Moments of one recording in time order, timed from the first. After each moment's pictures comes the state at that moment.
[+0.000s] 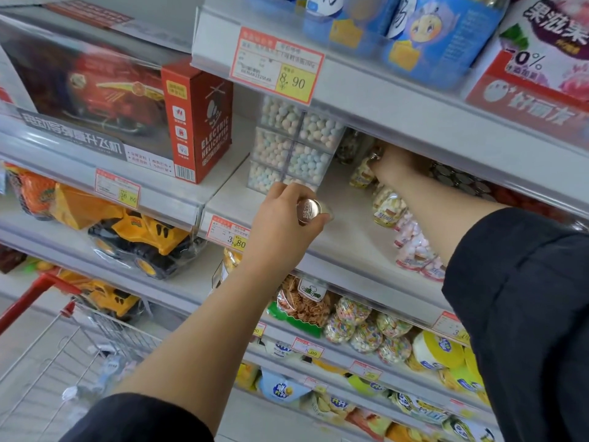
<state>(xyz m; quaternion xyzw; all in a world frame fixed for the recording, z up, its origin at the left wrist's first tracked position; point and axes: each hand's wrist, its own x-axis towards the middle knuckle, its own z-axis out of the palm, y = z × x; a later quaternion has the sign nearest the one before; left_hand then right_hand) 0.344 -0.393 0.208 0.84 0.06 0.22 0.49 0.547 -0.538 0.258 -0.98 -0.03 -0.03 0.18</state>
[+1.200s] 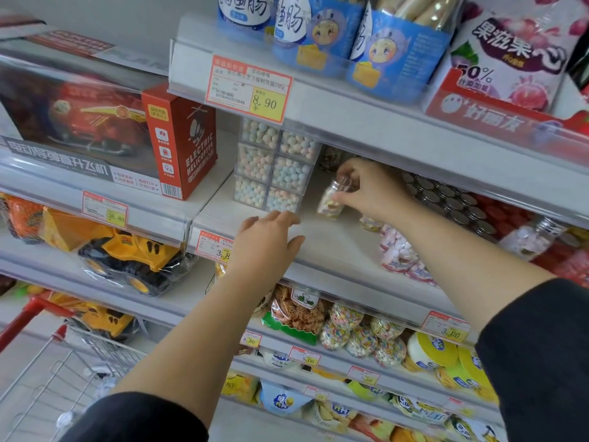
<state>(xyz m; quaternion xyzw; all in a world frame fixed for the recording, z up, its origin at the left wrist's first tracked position) 0.354 -0.386 0.189 0.95 0.03 0.15 0.26 0.485 -0.558 0.264 -0.95 -0.23 -0.05 0.20</state>
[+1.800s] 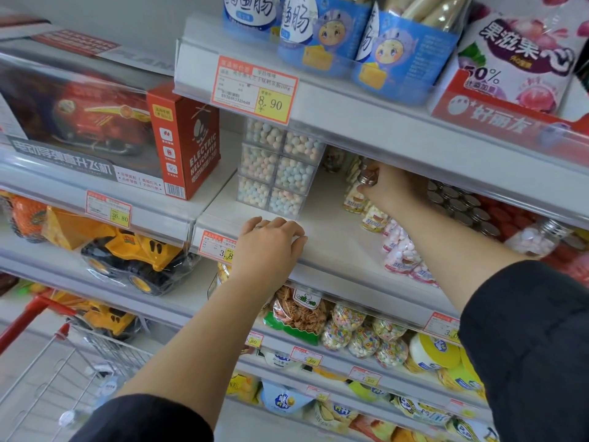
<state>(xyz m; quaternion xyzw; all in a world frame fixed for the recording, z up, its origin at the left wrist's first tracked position) 0.356 -0.386 0.175 0.97 0.01 0.17 0.17 0.507 -0.568 0.258 -0.98 -0.08 -0.09 0.12</state>
